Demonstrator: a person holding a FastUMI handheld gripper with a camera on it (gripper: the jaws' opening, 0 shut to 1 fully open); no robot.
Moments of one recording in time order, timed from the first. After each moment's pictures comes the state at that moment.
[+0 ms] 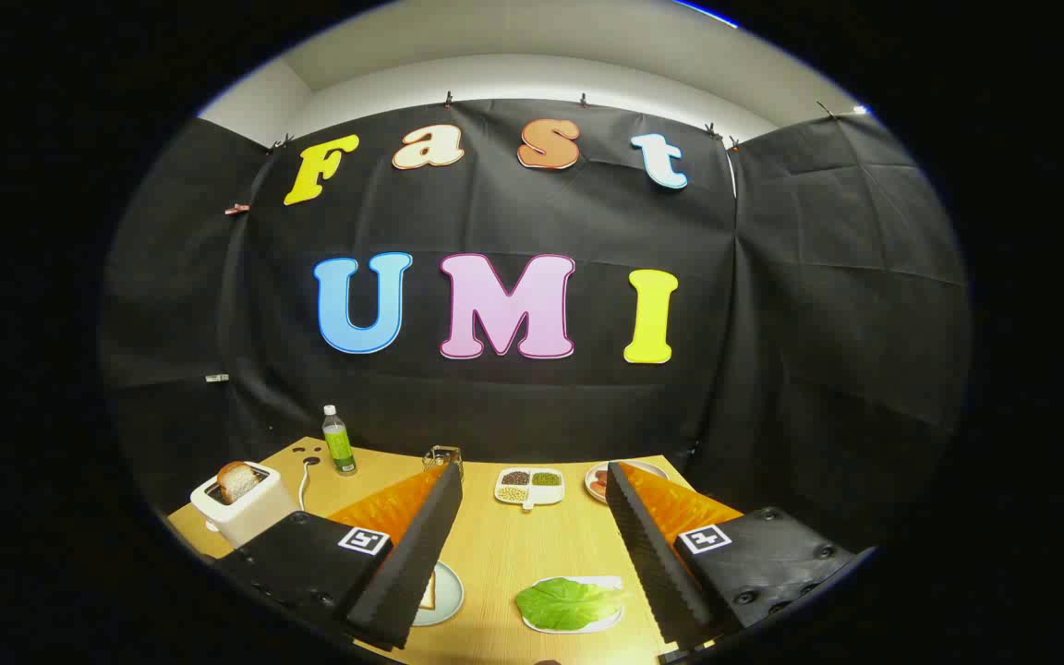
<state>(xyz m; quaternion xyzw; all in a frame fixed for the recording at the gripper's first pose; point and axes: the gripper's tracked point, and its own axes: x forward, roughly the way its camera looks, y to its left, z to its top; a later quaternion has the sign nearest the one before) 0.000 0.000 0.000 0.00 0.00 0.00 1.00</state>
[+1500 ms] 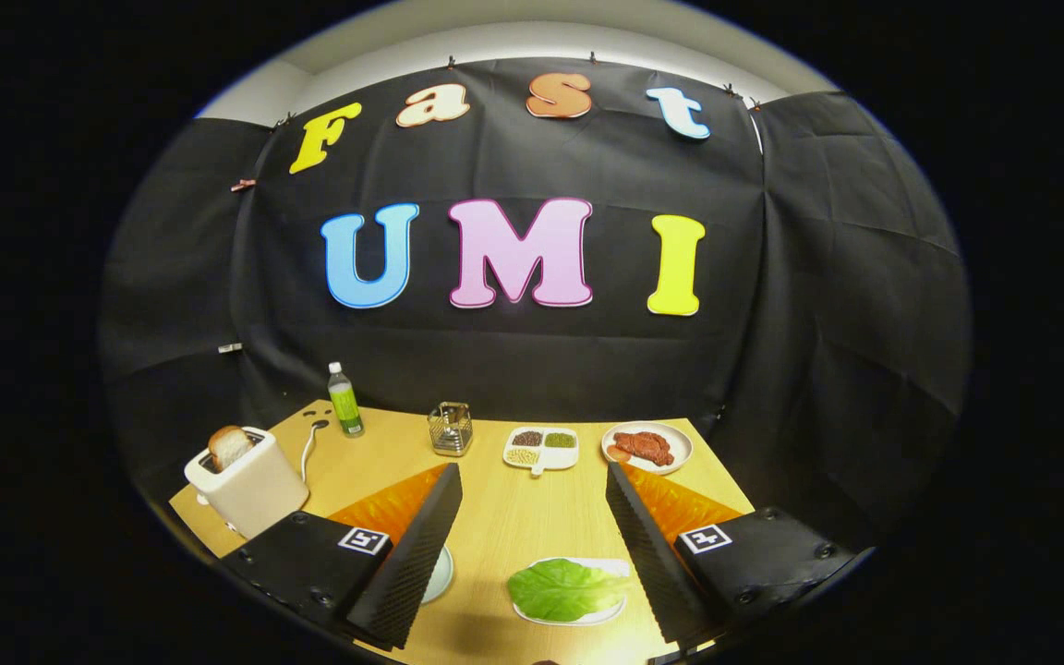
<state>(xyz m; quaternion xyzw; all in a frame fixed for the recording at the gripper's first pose) 0.044 -0.020 -0.067 0.00 0.09 0.05 1.00</state>
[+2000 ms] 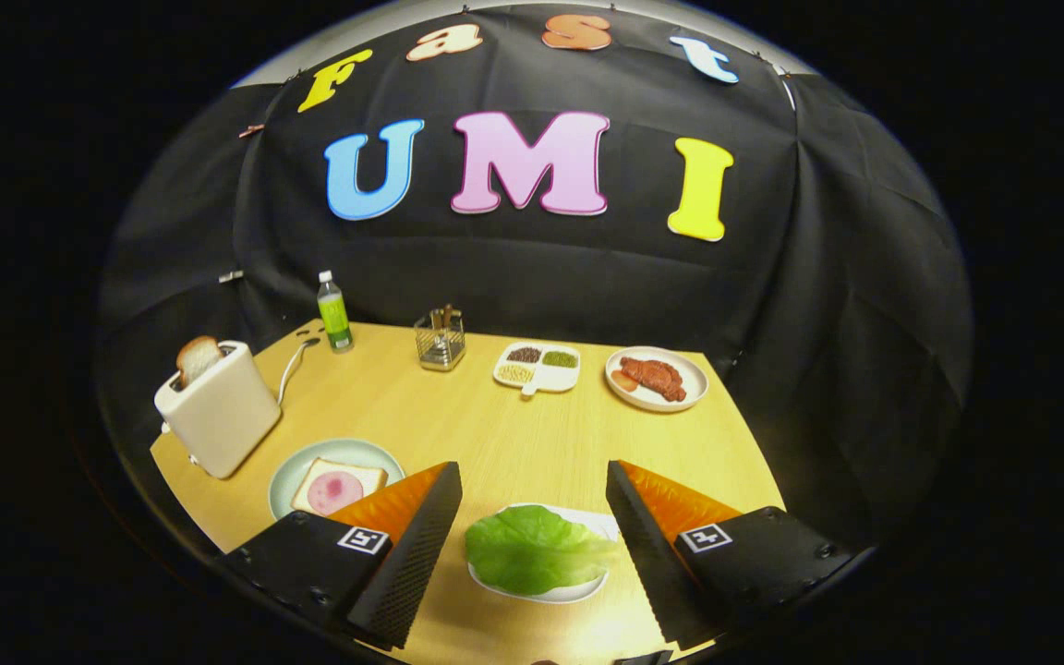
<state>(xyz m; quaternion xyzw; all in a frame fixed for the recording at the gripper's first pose) 0.066 -0.044 -0.183 -0.04 0.21 0.09 0.97</state>
